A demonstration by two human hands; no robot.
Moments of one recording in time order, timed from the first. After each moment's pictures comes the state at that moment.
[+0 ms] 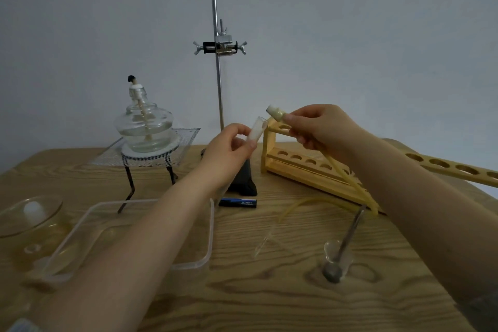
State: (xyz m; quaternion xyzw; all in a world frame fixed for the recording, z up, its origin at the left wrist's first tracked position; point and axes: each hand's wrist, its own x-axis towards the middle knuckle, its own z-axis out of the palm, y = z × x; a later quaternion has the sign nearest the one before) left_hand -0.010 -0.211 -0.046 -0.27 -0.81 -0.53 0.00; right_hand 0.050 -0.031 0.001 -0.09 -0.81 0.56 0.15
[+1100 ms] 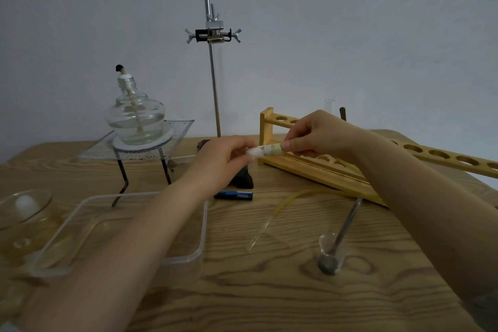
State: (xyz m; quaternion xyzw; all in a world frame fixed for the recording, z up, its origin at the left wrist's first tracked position) left_hand -0.014 -0.216 -0.066 -0.37 -0.85 -0.37 0.07; right_hand 0.053 -0.017 -0.010 -0.03 -0.92 0.39 0.02
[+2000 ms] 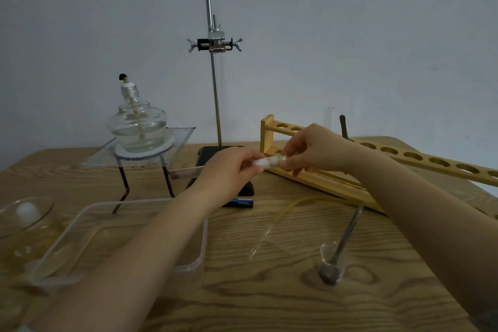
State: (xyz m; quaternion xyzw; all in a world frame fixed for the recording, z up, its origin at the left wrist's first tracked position) left_hand -0.009 -0.204 -0.066 -0.36 -0.87 -0.33 0.04; right_hand 0.050 -0.021 -0.019 0.01 -0.95 0.32 0.02
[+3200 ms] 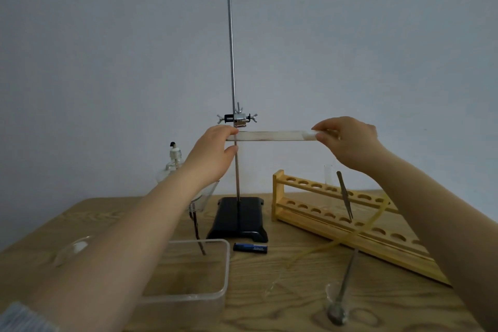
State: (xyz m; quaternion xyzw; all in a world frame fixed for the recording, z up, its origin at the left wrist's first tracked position) left_hand 0.000 -0.256 0.050 -0.31 -0.86 -0.29 0.26; right_hand 0.095 -0.016 0.072 -0.08 -0.92 0.13 0.36
